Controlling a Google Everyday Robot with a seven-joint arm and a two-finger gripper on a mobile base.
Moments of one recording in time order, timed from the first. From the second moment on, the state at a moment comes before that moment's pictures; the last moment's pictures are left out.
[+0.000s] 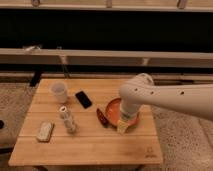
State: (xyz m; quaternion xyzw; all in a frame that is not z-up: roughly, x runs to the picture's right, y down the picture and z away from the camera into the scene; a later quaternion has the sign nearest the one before) arm 0.109 0.157 0.716 -0.32 0.03 0.21 0.92
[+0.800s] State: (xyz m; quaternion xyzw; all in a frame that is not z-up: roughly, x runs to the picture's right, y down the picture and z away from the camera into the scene) arm 0.196 0.147 0.790 -0.32 0.03 0.25 0.91
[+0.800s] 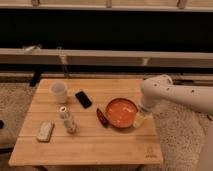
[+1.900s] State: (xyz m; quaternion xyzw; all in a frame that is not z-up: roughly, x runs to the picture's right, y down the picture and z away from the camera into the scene) arm 0.184 0.122 0.832 -0.29 0.00 0.22 0.93
